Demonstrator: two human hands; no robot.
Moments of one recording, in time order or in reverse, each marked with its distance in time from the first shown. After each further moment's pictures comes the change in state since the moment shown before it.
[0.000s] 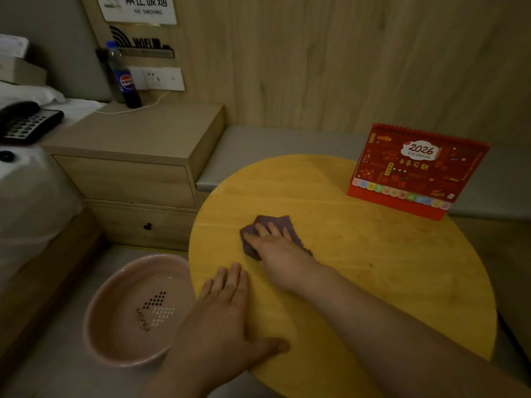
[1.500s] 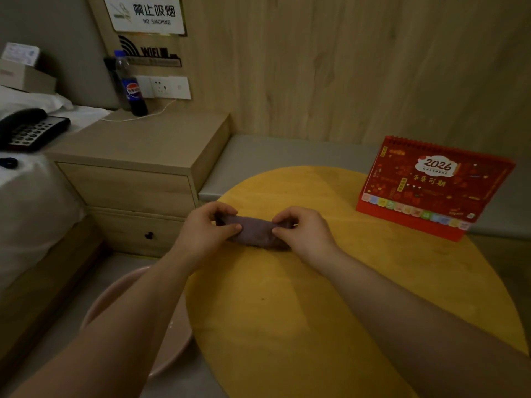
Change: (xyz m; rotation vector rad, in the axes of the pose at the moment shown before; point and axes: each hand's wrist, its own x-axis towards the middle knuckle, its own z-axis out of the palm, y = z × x) left_hand 0.146 -0.054 -0.072 -0.873 0.435 -0.069; right_hand 0.041 0.052 -0.027 0.726 0.477 0.255
